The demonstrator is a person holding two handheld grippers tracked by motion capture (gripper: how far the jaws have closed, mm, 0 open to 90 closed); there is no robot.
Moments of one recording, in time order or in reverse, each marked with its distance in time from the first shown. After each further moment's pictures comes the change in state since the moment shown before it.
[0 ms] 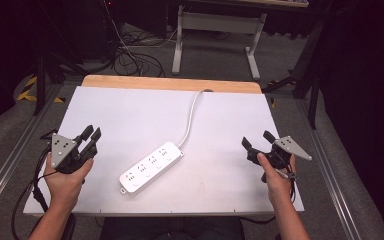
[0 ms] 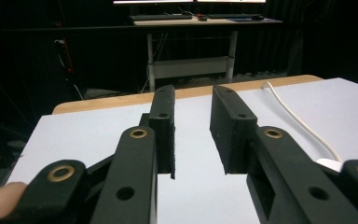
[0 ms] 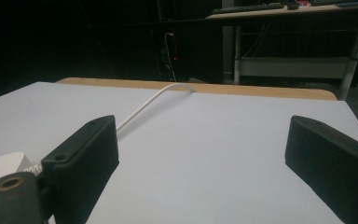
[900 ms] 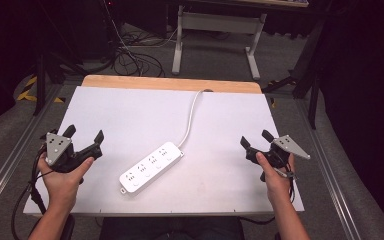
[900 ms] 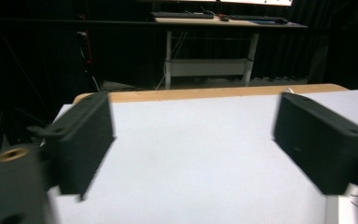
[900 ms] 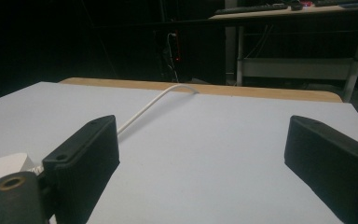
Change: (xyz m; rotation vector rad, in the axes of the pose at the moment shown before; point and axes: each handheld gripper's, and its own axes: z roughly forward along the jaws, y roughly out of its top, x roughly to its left) left arm 0.005 0.001 0.000 0.002 0.084 -0.047; right arm 0.002 0.001 0.003 -0.001 0.011 -0.003
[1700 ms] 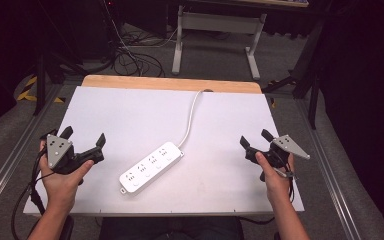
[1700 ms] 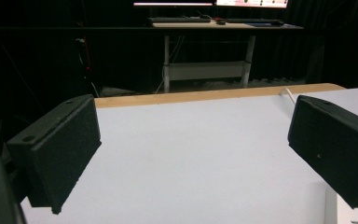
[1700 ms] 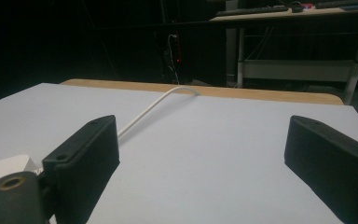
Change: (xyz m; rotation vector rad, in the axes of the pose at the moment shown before) left arm -0.001 -0.002 -0.003 -0.009 -0.020 0.018; right arm 0.002 0.002 0.000 -0.006 0.004 -0.002
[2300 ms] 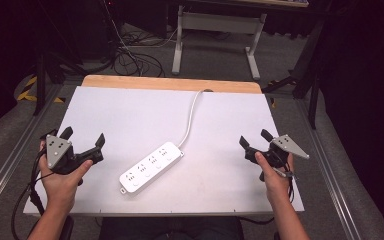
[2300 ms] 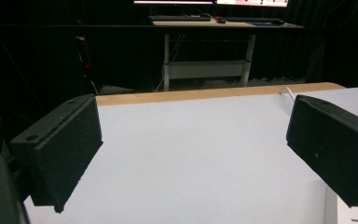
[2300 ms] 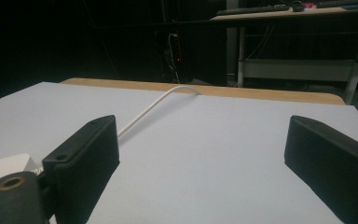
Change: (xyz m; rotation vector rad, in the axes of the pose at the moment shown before) left arm 0.001 -0.001 0.000 0.006 -0.002 -0.002; right arm 0.000 0.000 0.001 0.003 0.000 -0.003
